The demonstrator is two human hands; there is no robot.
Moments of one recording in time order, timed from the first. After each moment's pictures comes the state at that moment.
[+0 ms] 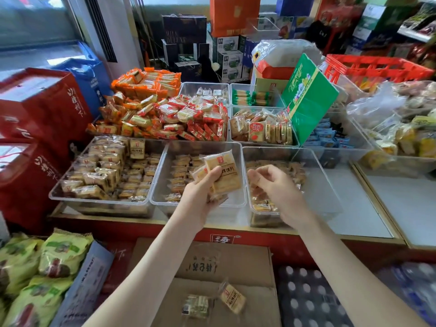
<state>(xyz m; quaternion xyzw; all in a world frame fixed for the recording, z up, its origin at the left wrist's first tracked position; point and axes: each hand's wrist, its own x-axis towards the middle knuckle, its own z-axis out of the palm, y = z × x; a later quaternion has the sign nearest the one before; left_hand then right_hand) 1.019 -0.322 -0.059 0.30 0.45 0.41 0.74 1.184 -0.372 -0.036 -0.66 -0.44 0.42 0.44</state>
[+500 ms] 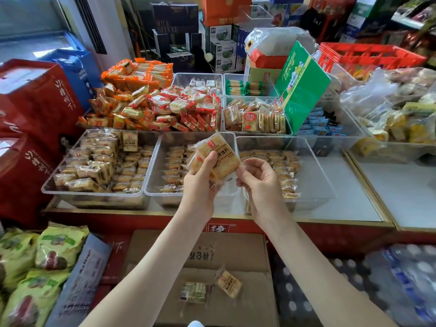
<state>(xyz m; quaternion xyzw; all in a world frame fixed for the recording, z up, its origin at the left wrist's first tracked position) 1.039 -0.340 -0.058 0.25 0.39 0.50 0.73 1.147 -0.390 -0.053 -0.52 -0.28 0.46 0.66</state>
